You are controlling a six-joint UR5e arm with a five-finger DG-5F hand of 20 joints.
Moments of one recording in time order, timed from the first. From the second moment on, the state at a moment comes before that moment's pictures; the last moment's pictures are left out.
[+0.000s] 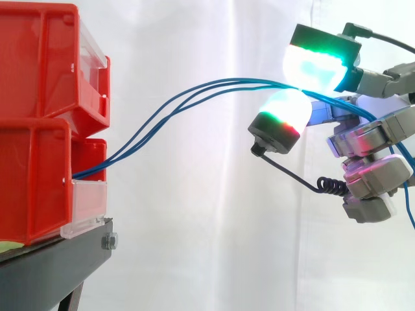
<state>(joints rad) 0.15 -2.11 -1.27 -3.12 -1.26 -0.06</state>
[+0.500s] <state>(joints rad) 0.15 -2.11 -1.27 -3.12 -1.26 -0.06</state>
